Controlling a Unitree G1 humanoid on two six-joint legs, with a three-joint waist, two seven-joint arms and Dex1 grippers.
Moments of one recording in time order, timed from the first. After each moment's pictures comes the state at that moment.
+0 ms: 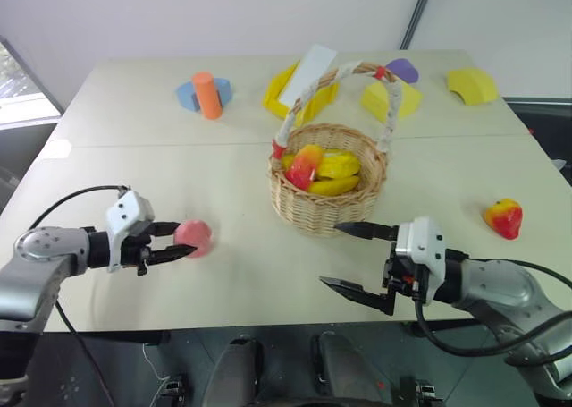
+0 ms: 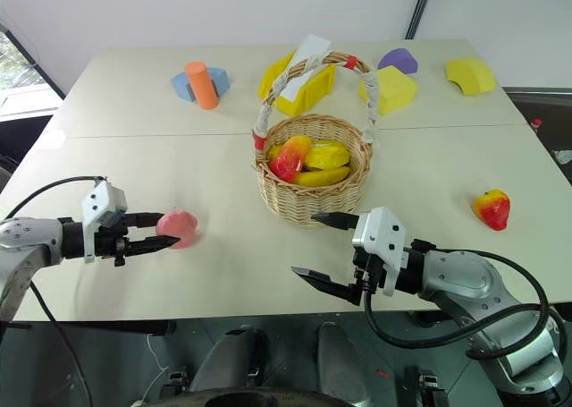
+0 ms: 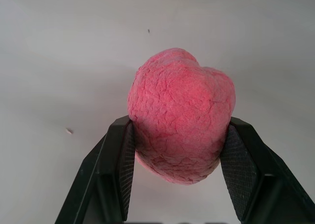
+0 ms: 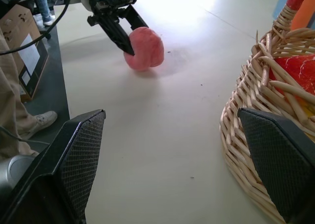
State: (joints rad) left arm -0.07 0.91 0.20 -0.13 -0.49 0.43 -1.12; right arm 0.07 -0.76 -0.05 -0.74 0.61 0.46 0.81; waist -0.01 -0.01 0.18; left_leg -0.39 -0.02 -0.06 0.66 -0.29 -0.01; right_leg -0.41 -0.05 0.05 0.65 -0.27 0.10
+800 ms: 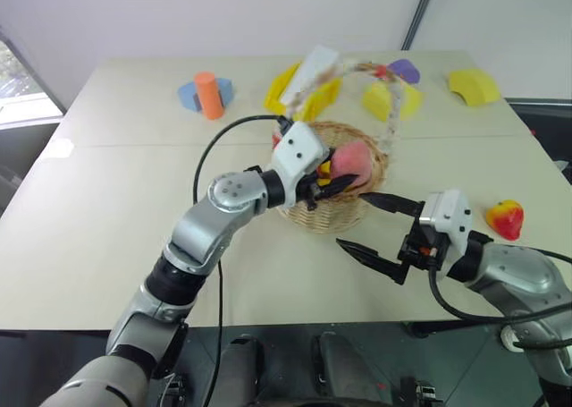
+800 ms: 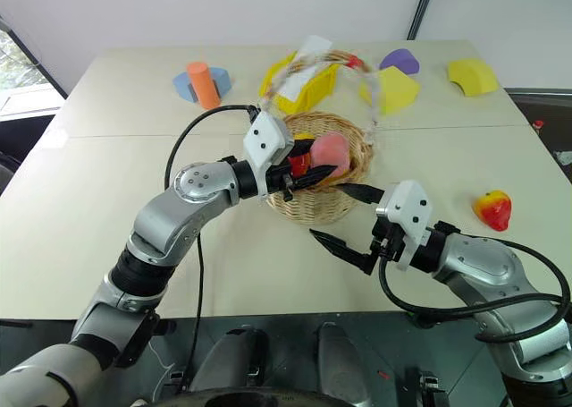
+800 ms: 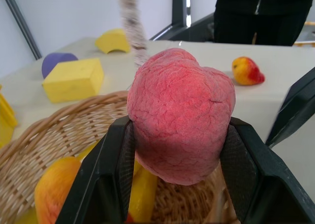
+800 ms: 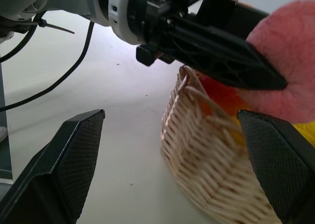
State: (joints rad) left arm -0.67 0.27 -0.32 -0.23 -0.31 0.59 -0.56; right arm 0.03 -0.74 -0.16 -0.70 0.63 0.48 0.71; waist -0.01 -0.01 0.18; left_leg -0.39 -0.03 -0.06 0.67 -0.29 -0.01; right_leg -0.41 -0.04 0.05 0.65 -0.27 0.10
